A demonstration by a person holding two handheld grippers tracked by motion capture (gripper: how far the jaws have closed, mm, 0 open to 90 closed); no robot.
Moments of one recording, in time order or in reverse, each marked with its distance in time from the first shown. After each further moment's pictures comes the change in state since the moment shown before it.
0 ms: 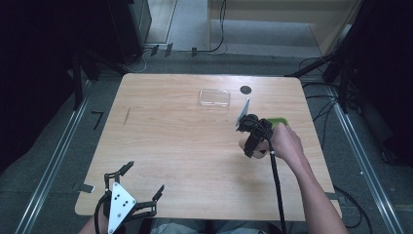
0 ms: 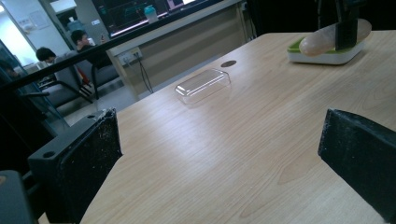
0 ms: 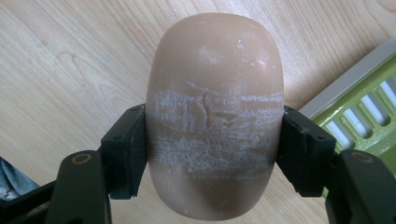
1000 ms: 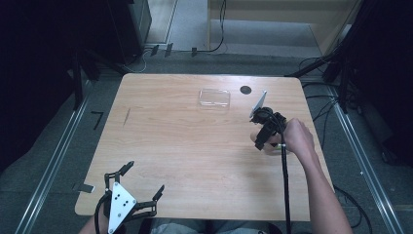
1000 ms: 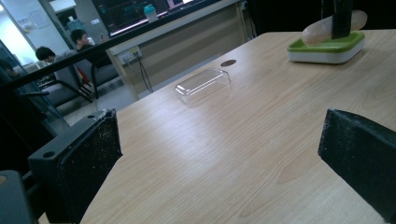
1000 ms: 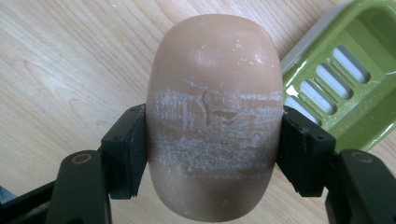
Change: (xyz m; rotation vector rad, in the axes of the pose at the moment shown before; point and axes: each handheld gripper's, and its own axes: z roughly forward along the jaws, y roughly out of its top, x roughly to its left) left arm 0.000 0.000 0.000 0.002 -0.001 0.000; right arm -0.042 -0.016 0.000 -0.029 0.012 0.115
